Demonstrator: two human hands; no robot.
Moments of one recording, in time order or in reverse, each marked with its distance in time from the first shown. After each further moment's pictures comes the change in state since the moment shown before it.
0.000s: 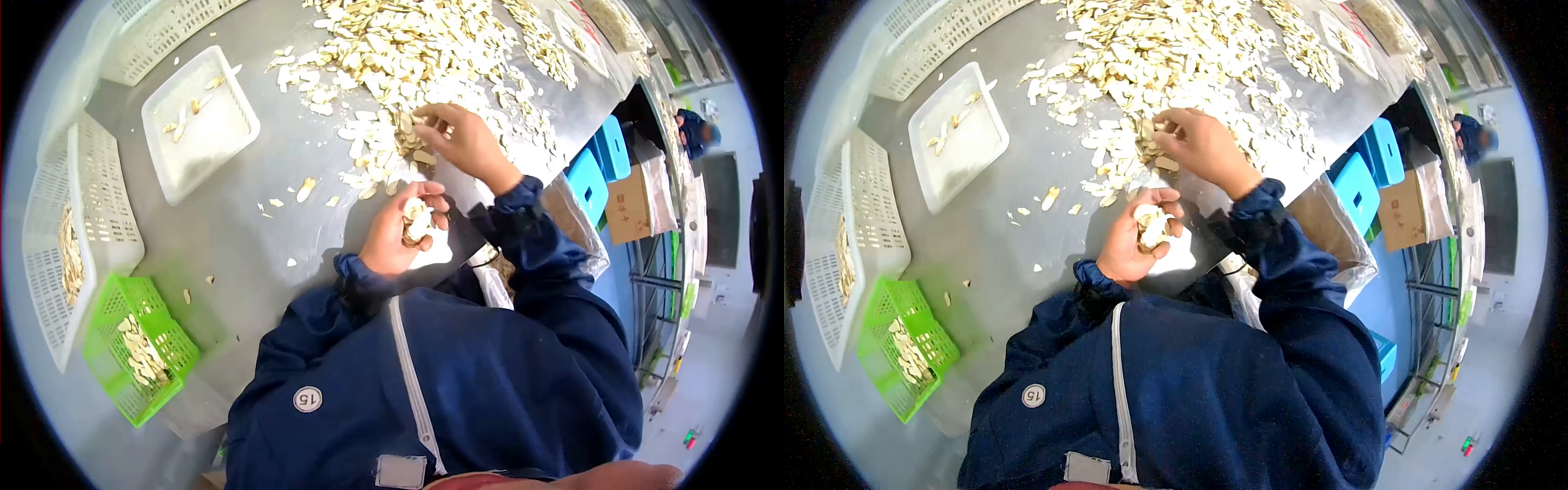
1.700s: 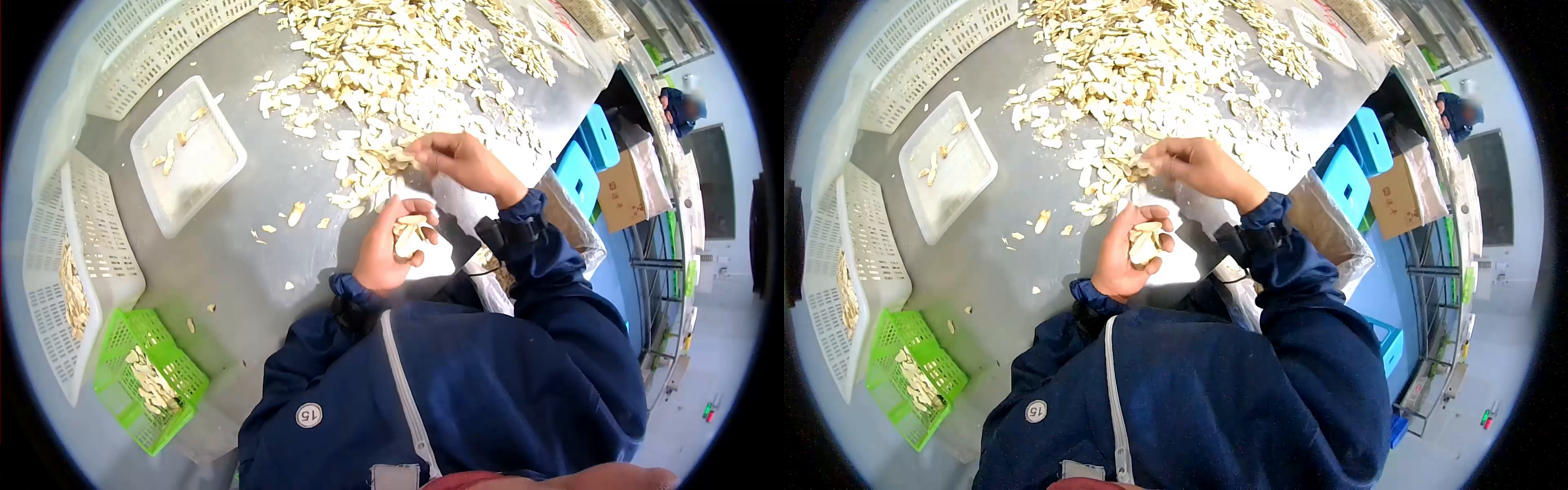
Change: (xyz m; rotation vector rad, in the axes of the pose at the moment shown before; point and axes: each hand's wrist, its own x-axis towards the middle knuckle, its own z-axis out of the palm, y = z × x) left_hand 0.000 0.003 0.002 0.025 -0.003 -0.017; right_hand -0.021 0.015 -0.016 0.459 -0.235 0.203
